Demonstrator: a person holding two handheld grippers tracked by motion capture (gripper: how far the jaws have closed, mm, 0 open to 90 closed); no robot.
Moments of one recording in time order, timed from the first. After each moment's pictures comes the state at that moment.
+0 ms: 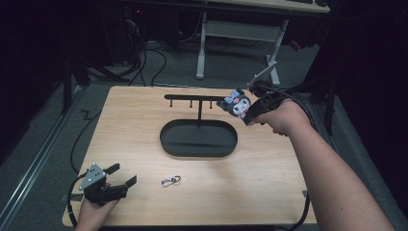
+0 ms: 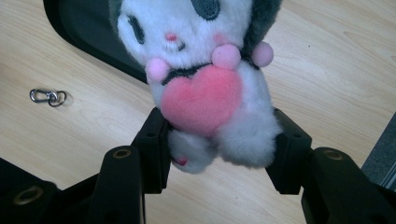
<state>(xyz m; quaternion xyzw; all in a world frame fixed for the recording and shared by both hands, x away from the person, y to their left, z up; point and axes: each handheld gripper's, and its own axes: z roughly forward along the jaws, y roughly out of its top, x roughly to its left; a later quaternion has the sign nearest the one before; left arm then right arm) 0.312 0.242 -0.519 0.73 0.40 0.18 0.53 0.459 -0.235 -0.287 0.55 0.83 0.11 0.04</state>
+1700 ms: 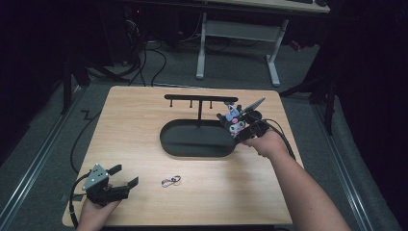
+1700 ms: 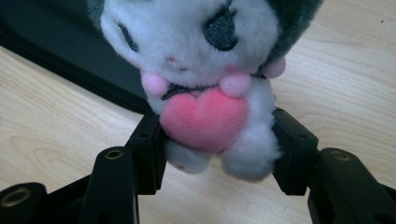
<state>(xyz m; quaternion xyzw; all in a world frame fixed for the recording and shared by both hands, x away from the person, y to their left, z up) 0.313 0.238 -0.523 0.74 0.40 0.18 0.52 0.469 -0.244 -0.418 0.56 0.81 0.14 0.04</state>
